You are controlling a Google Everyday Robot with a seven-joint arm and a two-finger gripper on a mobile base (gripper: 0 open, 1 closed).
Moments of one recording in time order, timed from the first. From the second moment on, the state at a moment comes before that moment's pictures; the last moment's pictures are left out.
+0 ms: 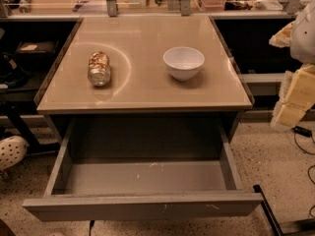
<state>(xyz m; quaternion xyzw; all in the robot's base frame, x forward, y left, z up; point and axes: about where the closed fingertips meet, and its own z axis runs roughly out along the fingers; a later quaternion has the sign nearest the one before) 0.438 -0.216 0.977 -0.60 0.78 -0.04 0.16</state>
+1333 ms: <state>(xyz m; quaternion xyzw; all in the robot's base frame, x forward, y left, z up) 0.438 -0.216 0.977 -0.60 0.78 -0.04 0.16</state>
